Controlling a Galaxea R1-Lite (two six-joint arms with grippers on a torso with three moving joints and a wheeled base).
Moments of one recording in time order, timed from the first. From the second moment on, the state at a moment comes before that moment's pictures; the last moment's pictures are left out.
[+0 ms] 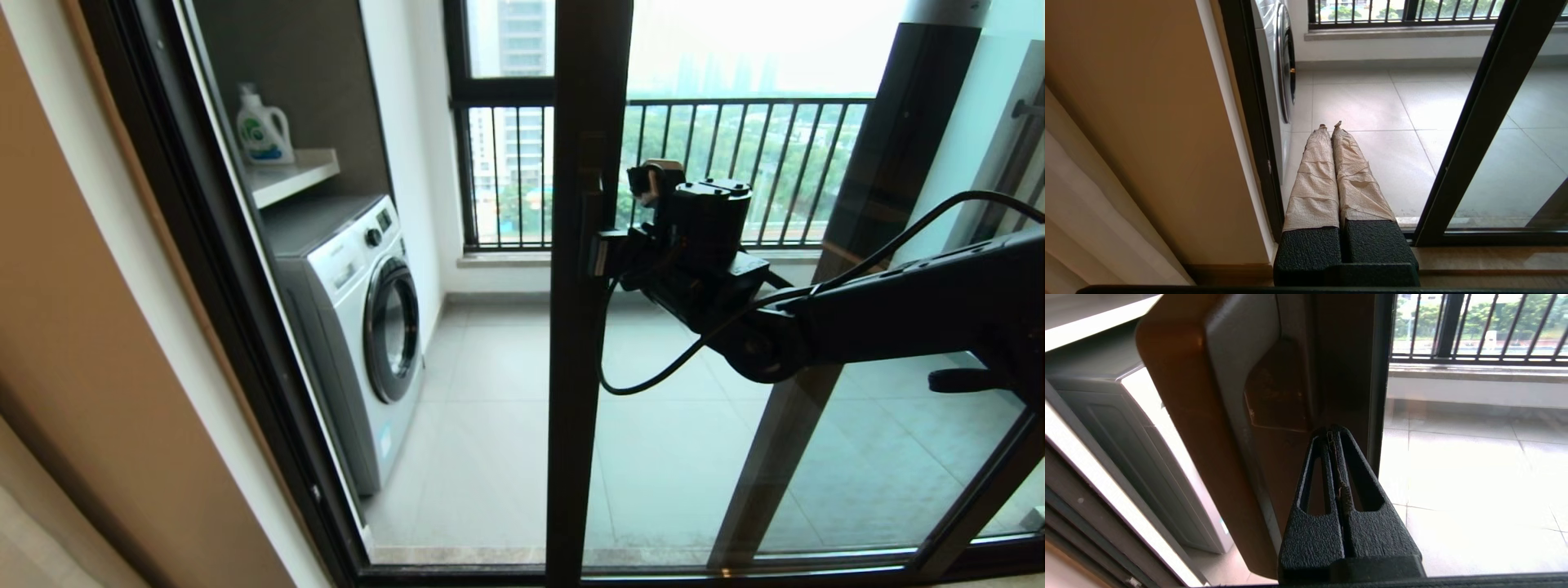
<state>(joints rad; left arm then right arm) -0.01 0.00 0.00 0.00 -0.01 0.04 0.50 2.12 -1.44 -0.73 -0.19 0.06</state>
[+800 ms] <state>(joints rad) -0.01 0.00 0.00 0.00 -0.01 0.04 0.39 1.93 -1.31 -0.73 -0.26 0.05</state>
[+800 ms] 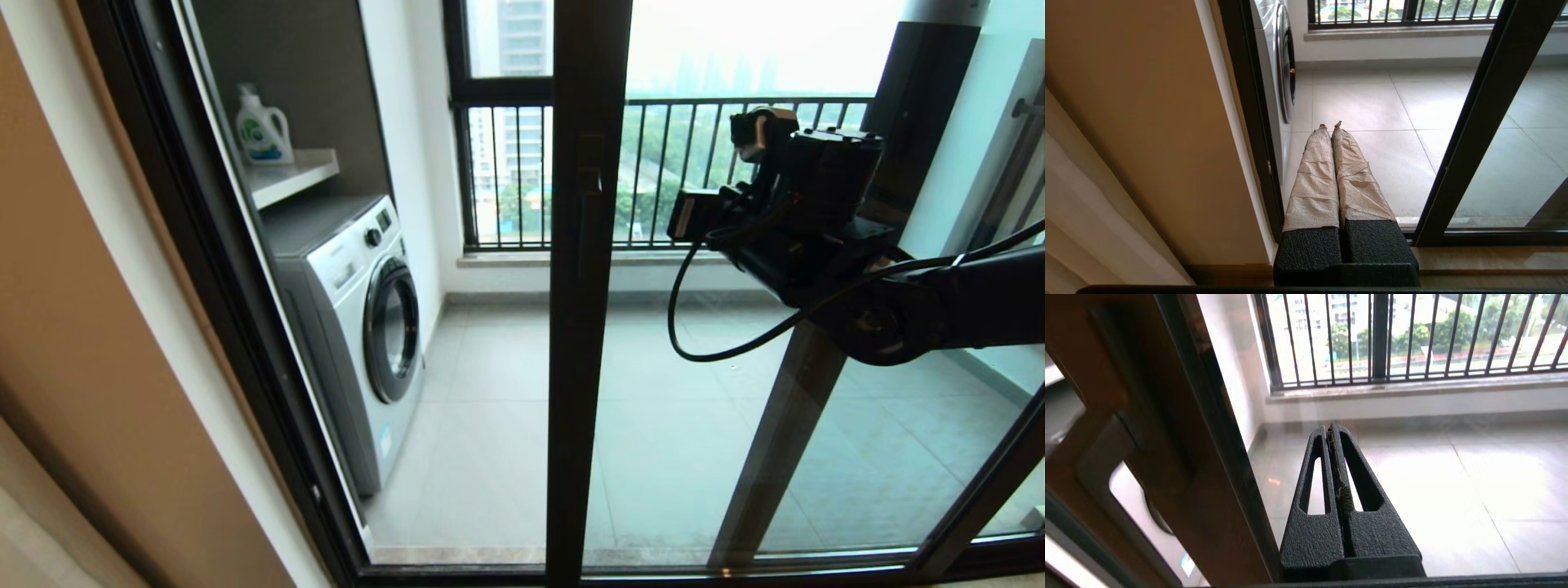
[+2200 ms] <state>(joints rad) -0.01 0.00 0.00 0.00 -0.01 0.04 0.45 2.01 -1.49 -0.65 -0.21 0.03</state>
